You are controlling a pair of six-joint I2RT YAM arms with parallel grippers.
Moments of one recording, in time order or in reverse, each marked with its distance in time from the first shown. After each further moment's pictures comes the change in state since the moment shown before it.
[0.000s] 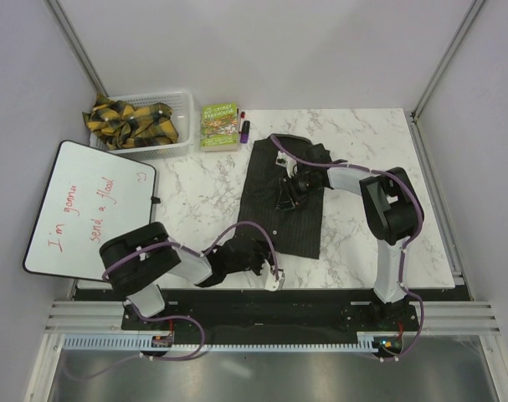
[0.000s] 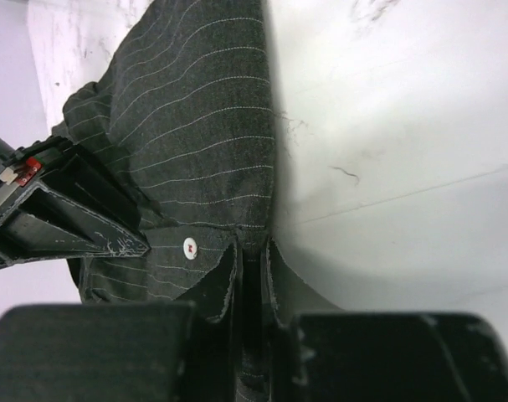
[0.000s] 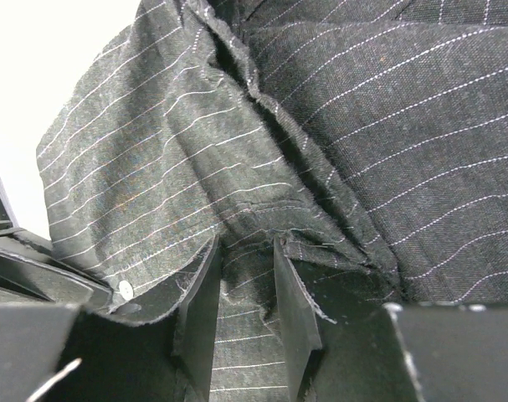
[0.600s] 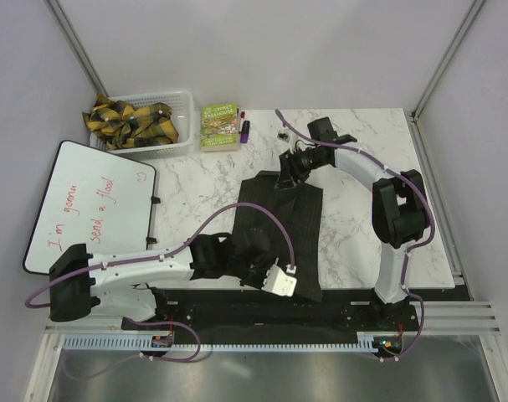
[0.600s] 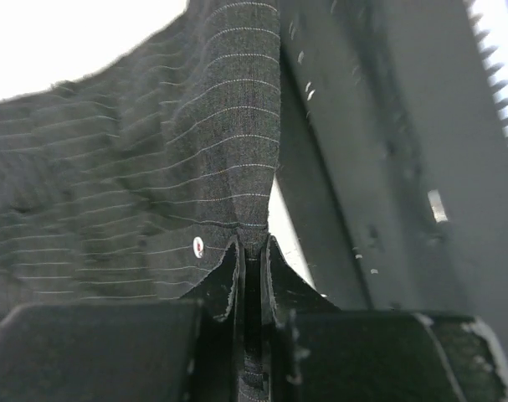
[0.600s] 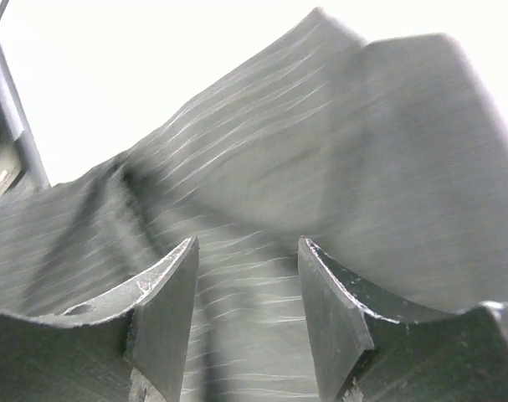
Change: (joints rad) left arm -0.201 -0.424 0.398 -1.181 0.137 -0.494; right arm -0.002 -0.092 0.169 -0.234 -0.029 -0.032
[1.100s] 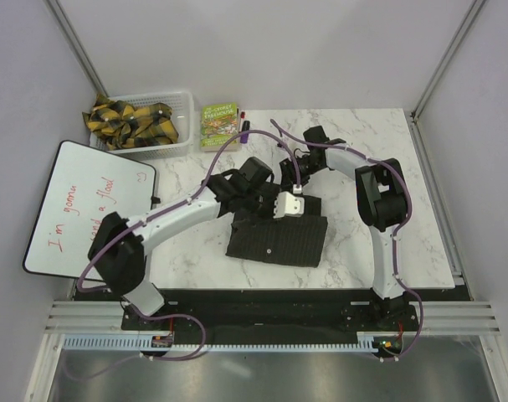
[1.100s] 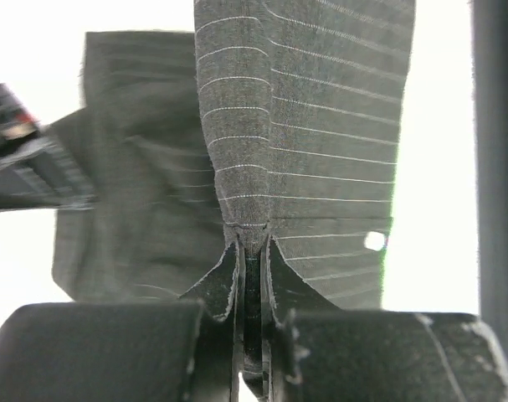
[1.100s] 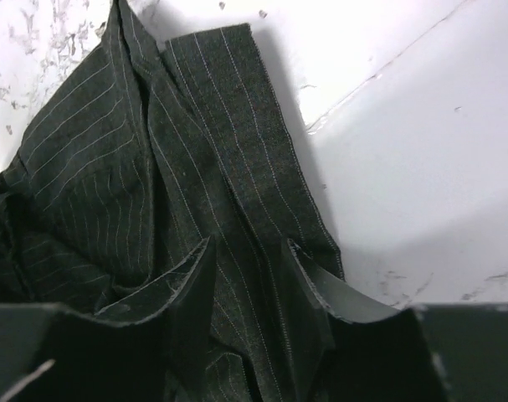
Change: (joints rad) left arm 0.381 0.303 0.462 -0.222 0.179 0.059; right arm -0.053 0.279 0.196 -0.024 0.076 -0.048
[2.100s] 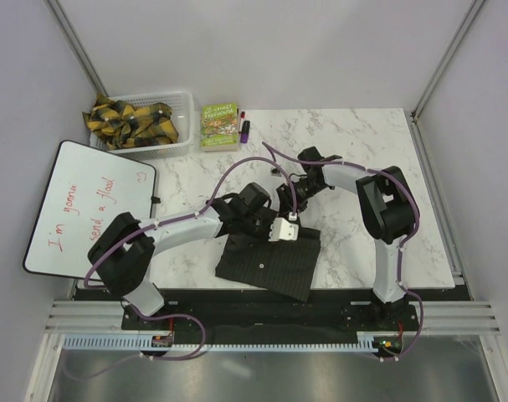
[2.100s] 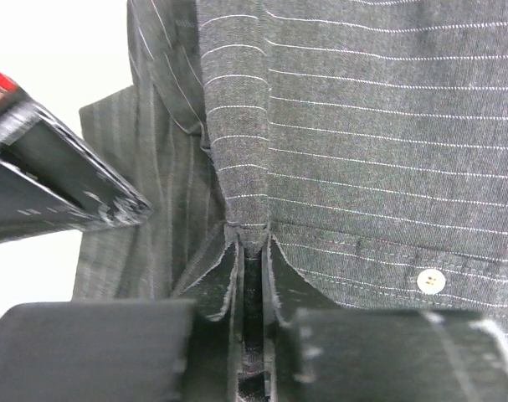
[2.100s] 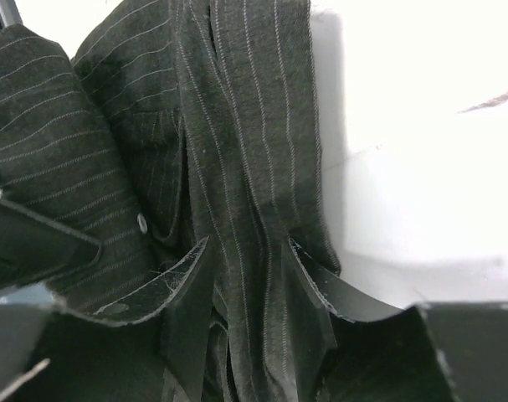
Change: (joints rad) left arm 0.000 0.050 -0.254 0.267 0.006 0.076; right arm 0.084 -0.157 -0.289 -0.057 -0.134 -0.089
